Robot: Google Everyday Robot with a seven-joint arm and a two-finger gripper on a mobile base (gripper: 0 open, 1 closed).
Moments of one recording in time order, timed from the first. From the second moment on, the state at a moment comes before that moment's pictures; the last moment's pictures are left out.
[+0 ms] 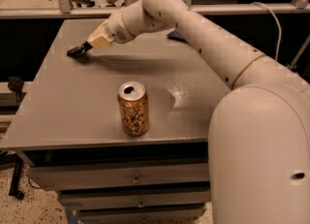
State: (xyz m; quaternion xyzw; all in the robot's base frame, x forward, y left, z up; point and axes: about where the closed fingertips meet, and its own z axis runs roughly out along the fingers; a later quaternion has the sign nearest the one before) arm 0.726 0.193 0.881 -0.60 0.61 0.28 0.44
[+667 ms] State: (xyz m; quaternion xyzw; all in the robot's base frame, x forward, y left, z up) arm 0.695 0.070 0.879 -0.66 0.60 0.24 0.38
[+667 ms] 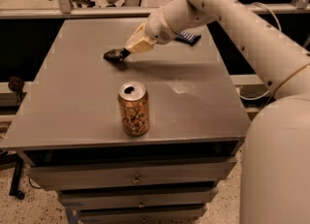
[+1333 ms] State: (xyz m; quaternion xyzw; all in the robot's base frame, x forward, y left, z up) arm 0.639 -0.021 0.872 -0.70 0.60 0.23 0.32
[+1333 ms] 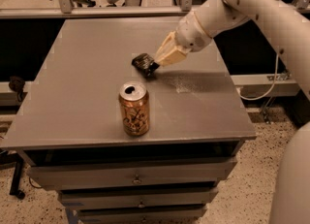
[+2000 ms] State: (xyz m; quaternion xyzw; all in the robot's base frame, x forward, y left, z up) arm 0.581 -0.088 0.877 -0.74 0.58 0.22 0.26
